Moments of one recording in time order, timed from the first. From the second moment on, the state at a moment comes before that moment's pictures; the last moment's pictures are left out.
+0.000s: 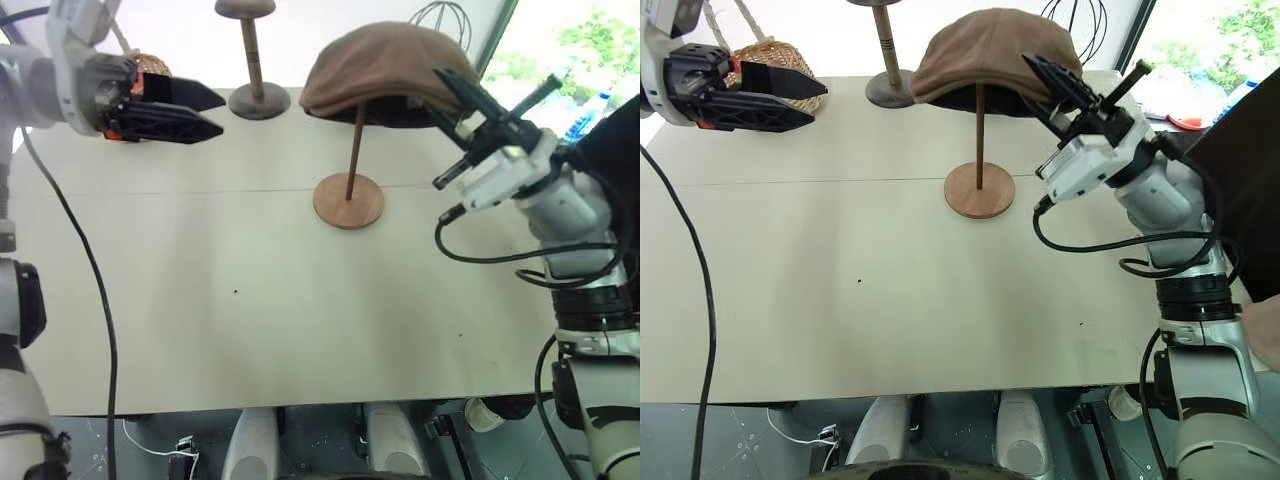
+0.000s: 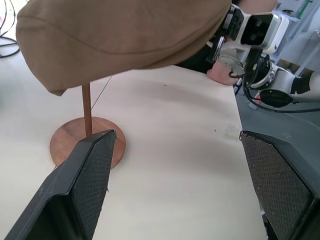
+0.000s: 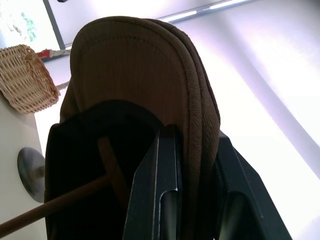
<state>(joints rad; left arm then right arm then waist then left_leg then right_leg) -1.31 0.99 -0.21 0.53 -0.62 0.80 -1.61 -0.71 -0.66 -0.01 0.15 -0.22 -0.80 0.32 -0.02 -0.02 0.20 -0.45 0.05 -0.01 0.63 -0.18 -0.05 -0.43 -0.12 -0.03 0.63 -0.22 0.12</state>
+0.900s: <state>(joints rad) -1.36 0.98 -0.21 0.55 -0.58 0.82 -1.61 -0.70 -0.61 0.09 0.41 -0.30 -0.99 0.29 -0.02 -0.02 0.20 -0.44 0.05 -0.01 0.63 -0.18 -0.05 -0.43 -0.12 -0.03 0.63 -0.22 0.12</state>
